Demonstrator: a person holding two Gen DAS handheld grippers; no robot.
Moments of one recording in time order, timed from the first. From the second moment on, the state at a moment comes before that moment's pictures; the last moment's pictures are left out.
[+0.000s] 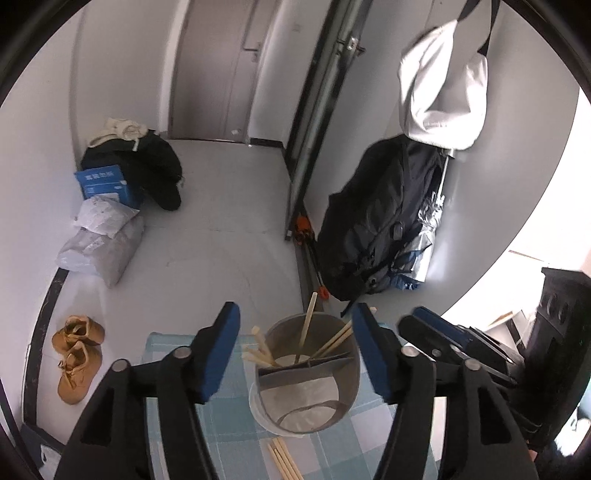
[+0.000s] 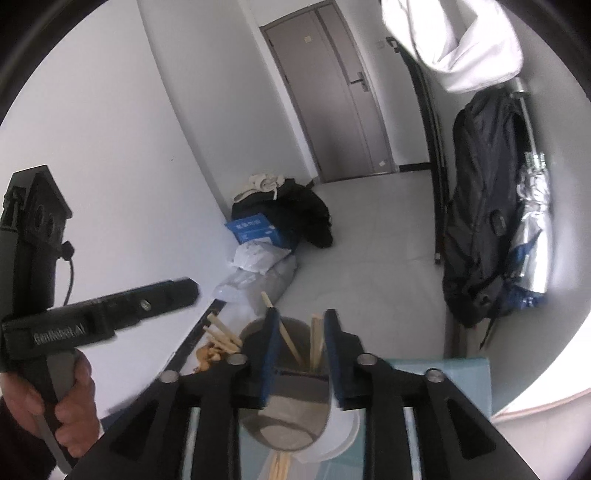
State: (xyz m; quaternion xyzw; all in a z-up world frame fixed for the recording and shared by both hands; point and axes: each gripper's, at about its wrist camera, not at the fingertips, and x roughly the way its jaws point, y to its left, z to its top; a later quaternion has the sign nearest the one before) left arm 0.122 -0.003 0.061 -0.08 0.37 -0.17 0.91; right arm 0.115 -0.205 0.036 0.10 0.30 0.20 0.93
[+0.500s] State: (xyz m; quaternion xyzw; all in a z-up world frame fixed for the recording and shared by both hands) left arm 0.060 0.010 0.070 -0.08 0.32 -0.09 0.94; right arm 0.024 -0.217 0.054 0.08 0.23 0.16 0.96
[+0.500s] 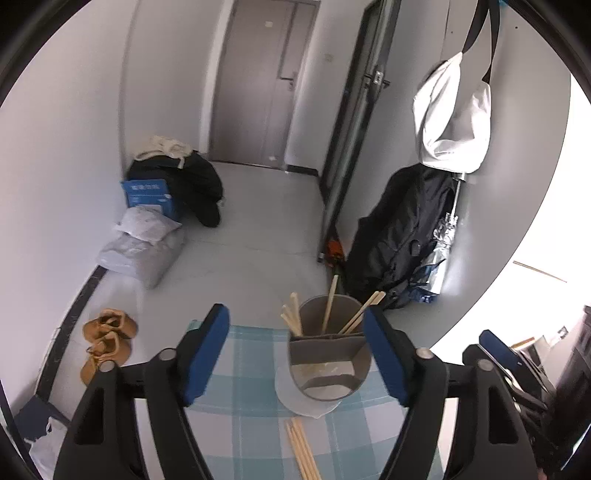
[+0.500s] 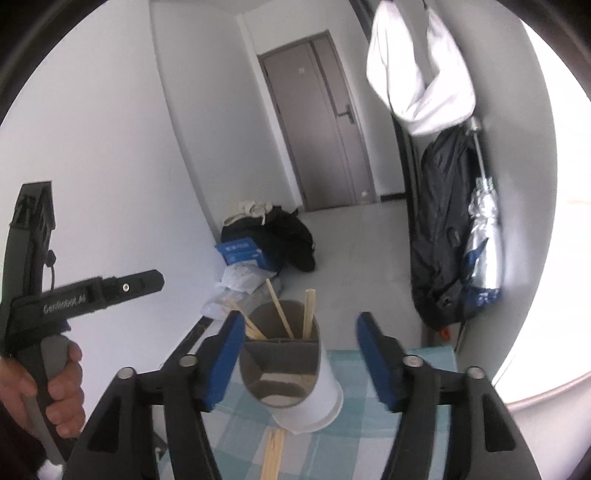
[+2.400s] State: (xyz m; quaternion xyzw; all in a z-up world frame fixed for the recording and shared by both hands) left arm 0.037 0.046 -0.073 -0.14 0.41 -0.01 0.90; right arm -0.003 -0.188 -0.084 0.01 0.40 0.09 0.91
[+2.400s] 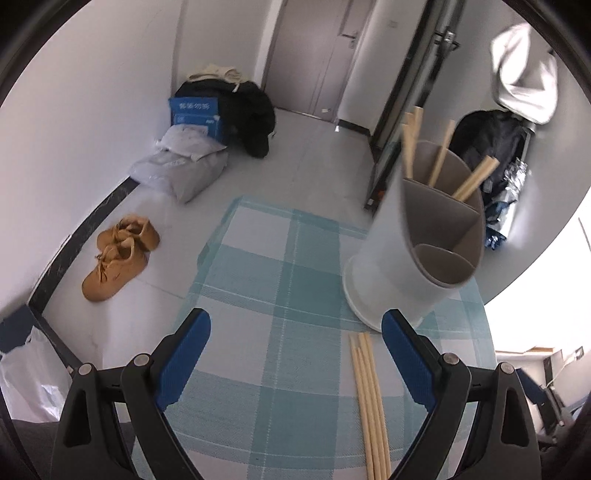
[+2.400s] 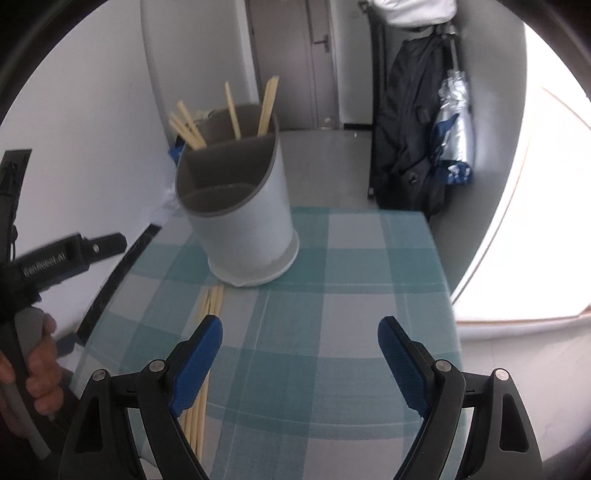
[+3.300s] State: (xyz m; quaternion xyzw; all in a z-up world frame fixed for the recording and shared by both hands) left arm 0.057 0.088 -0.088 -0.20 0.45 0.01 0.87; right arm 0.036 -0.111 -0.145 -0.07 0.48 0.15 0.86
